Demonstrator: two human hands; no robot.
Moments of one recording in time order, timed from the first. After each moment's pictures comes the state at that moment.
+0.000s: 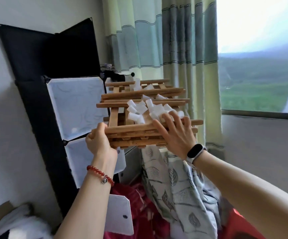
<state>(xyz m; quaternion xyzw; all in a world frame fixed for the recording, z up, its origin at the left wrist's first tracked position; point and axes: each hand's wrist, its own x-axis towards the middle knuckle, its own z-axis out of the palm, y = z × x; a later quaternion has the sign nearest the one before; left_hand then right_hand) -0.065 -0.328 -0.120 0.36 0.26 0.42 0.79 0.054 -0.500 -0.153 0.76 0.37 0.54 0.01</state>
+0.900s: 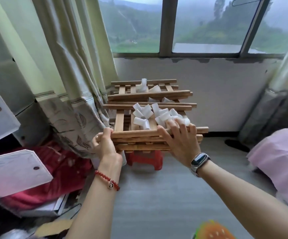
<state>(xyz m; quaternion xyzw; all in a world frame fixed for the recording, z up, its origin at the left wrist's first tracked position) -0.211 -0.660 -0.297 0.40 0.28 0.09 0.87 -0.237 -0.867 -0.331 0.89 0.10 0.41 0.18</state>
